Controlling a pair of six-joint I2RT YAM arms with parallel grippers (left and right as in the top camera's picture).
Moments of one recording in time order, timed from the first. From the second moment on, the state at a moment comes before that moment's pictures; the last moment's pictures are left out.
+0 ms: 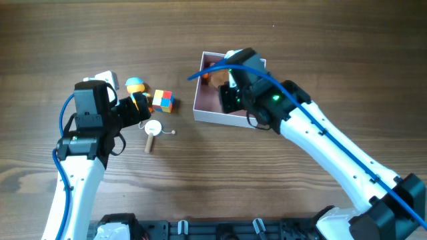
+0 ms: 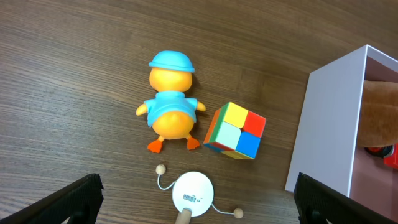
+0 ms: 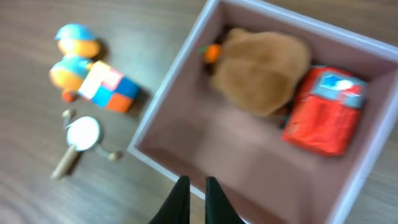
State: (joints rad) left arm 0.02 1.14 0.83 -0.55 0.08 -0.29; right arm 0.64 1.58 1.33 -0.70 -0.01 0.32
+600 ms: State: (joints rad) left arm 0.02 1.14 0.83 -0.55 0.08 -0.29; right arm 0.69 1.87 1.33 -0.31 -0.23 0.31
